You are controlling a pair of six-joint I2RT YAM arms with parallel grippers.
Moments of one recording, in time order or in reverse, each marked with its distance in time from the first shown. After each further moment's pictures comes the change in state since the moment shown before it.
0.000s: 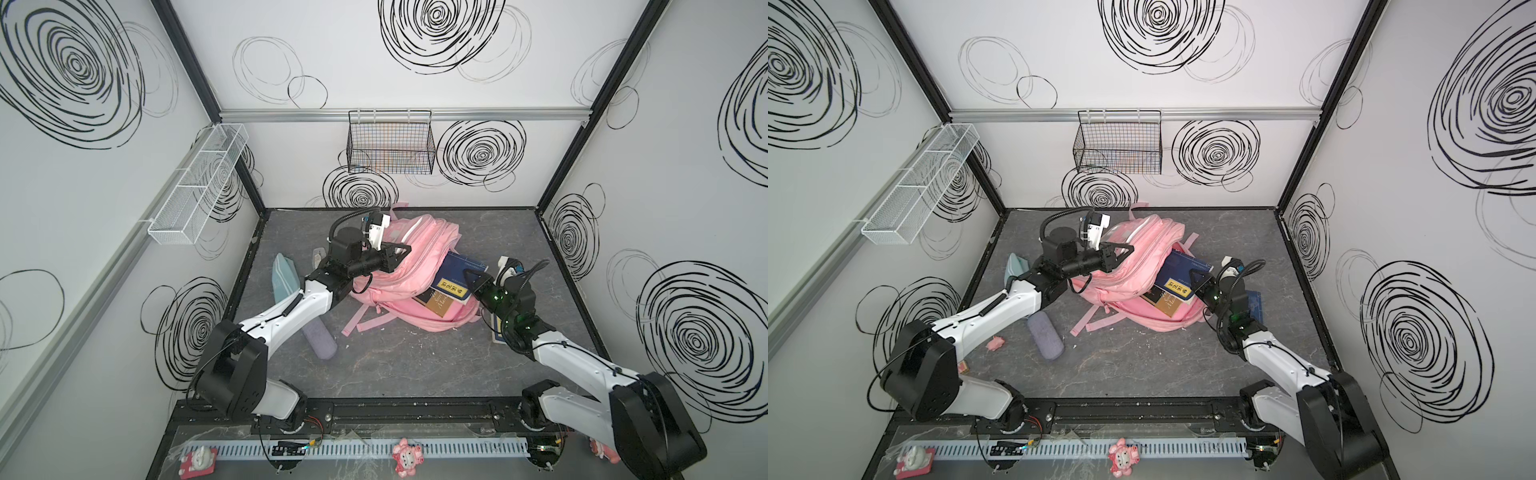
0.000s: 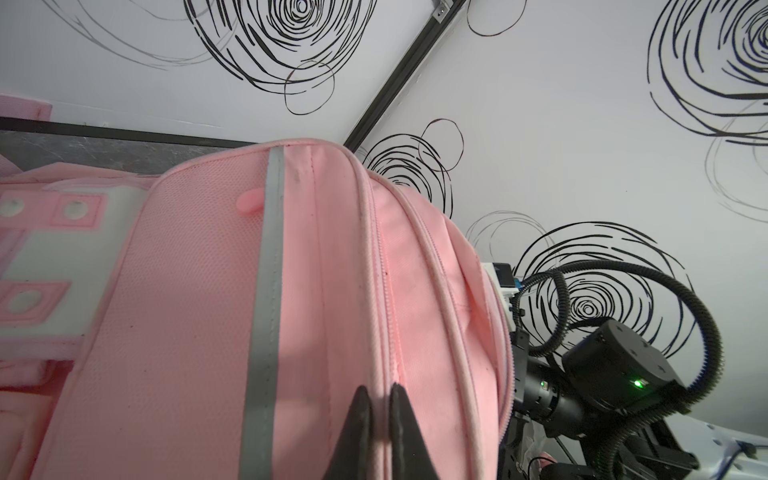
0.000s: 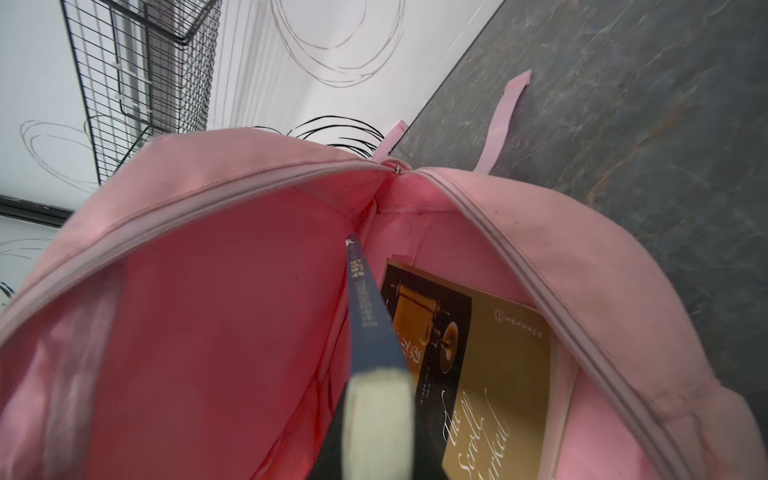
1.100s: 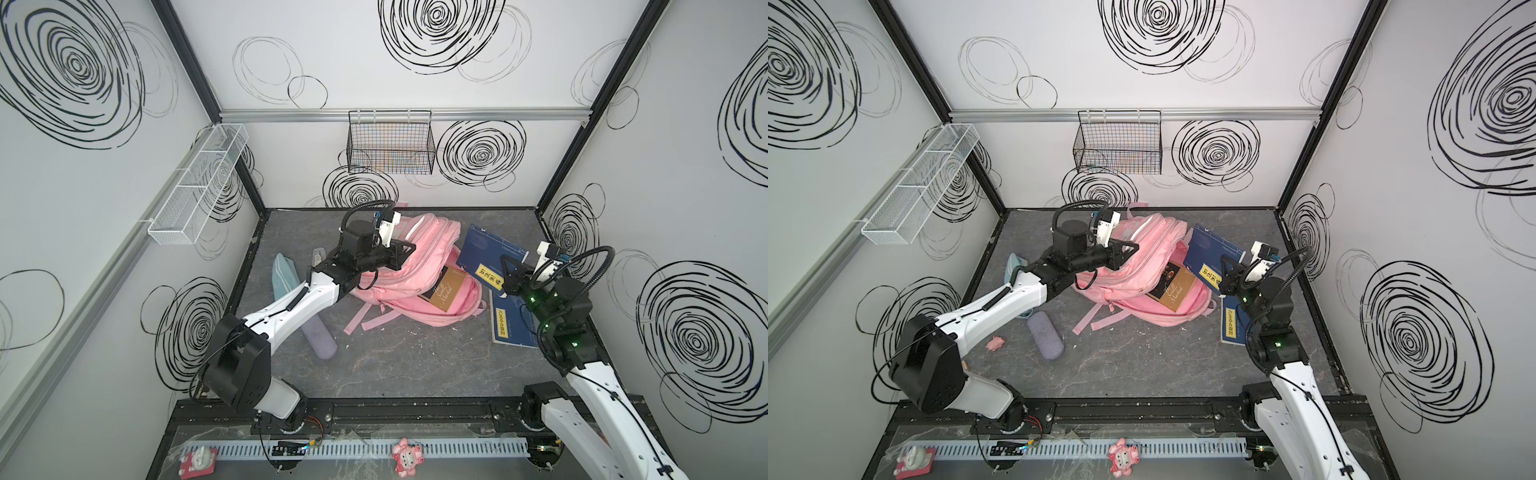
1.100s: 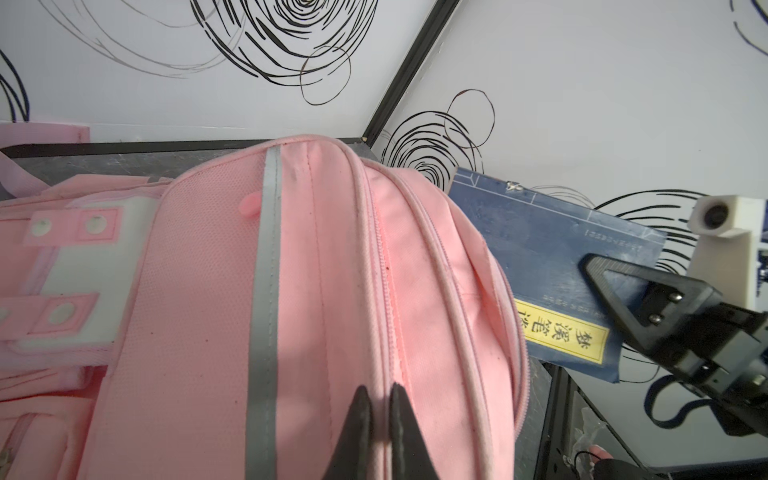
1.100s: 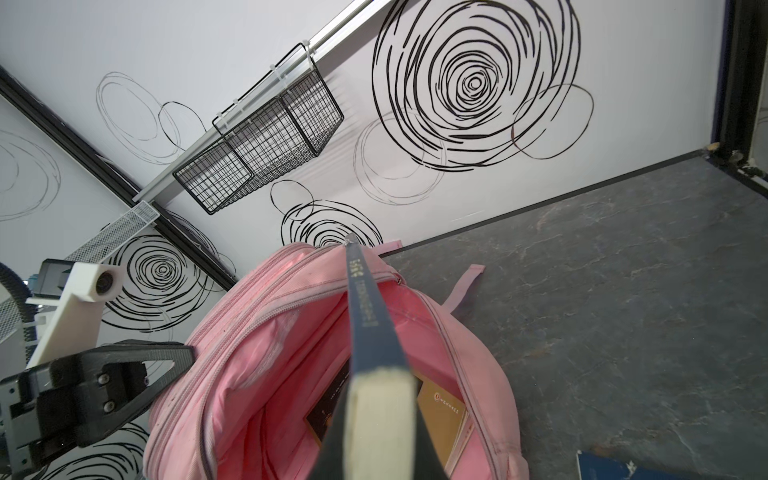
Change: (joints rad) left arm -0.043 0.043 0.113 -0.161 -0.079 0.140; right arm -0.204 -0.482 0.154 -0.461 -0.062 -0.567
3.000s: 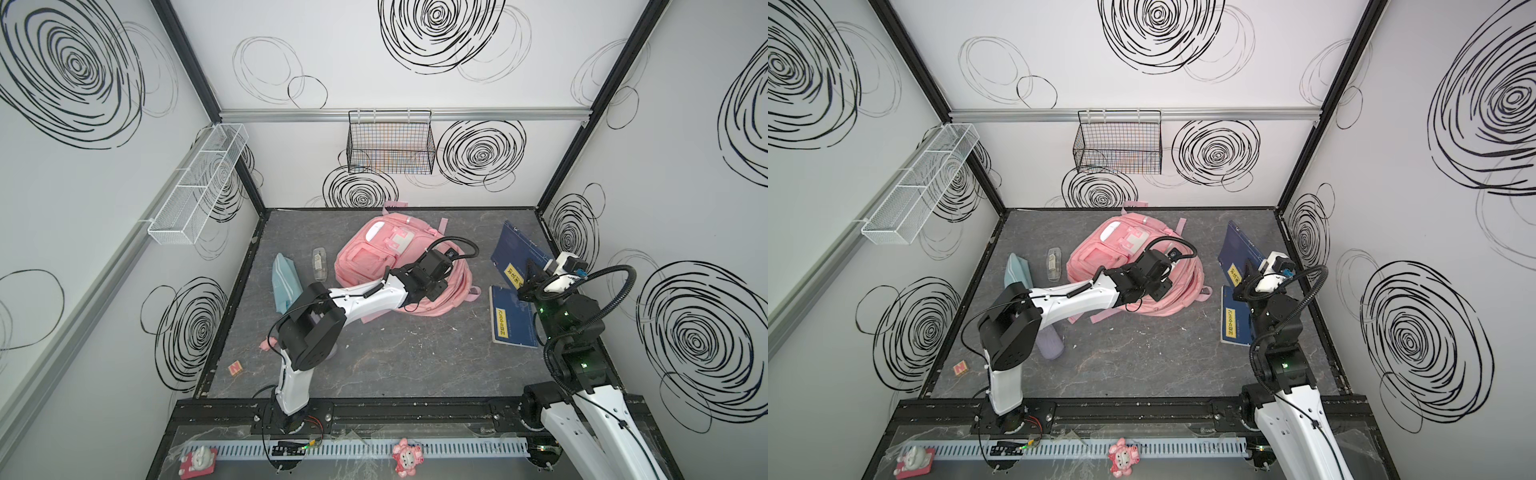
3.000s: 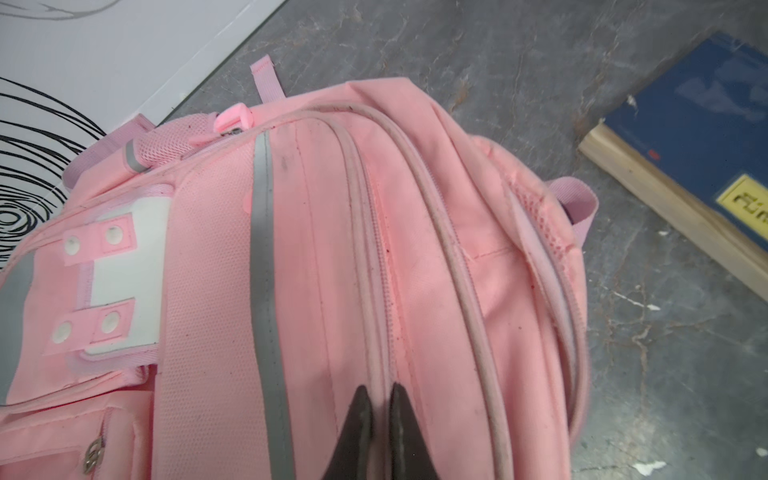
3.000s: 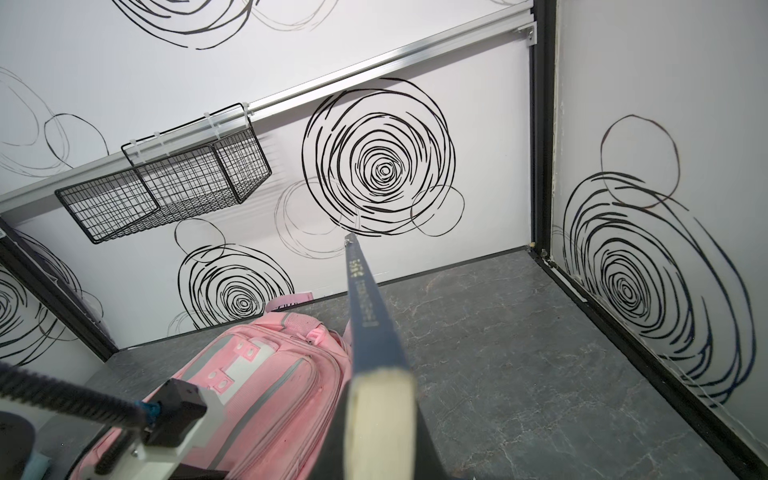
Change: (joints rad) left arm -0.349 0.416 0.314 -0.345 -0.706 0.470; right arm 0.004 -0.181 -0.038 -0.057 0.312 -0.232
